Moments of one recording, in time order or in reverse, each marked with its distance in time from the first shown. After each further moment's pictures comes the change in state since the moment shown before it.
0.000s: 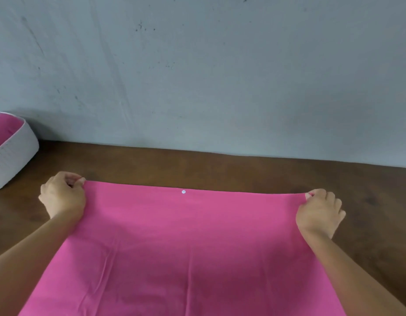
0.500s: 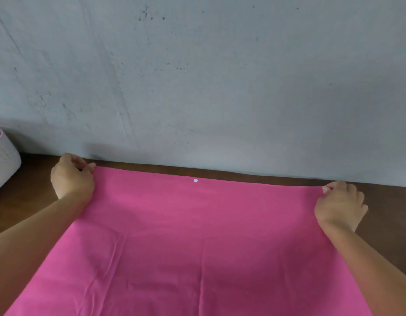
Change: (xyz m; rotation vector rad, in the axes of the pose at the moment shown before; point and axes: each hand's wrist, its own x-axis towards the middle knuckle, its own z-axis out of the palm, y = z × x) left_hand 0.084 0.044 0.065 -0.097 0.026 -0.006; right_hand 0.078 -0.052 0.053 -0.006 -0.003 -0.006
